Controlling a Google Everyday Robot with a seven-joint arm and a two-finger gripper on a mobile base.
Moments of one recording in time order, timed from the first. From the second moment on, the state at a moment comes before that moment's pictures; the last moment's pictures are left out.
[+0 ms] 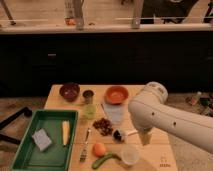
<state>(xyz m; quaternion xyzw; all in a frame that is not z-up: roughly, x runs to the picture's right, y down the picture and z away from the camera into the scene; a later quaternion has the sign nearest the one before) 0.143 0.186 0.638 -0.29 -0.02 -0.17 0.94</state>
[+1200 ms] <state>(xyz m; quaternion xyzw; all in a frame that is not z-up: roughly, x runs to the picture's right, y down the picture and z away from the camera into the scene) 0.086 0.224 0.596 -0.29 -0.05 -0.22 0.93</state>
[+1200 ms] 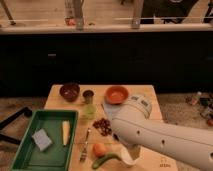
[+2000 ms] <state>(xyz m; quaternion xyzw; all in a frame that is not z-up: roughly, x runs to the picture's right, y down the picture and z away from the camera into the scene) 0.072 0.231 0.590 -0.30 -0.01 -0.16 0.94</state>
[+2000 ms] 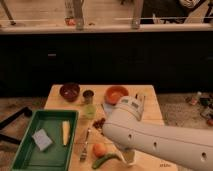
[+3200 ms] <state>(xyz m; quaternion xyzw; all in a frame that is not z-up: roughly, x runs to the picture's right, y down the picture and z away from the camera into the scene) 0.011 0.253 0.609 -0.32 -0.08 -0.08 0.94</state>
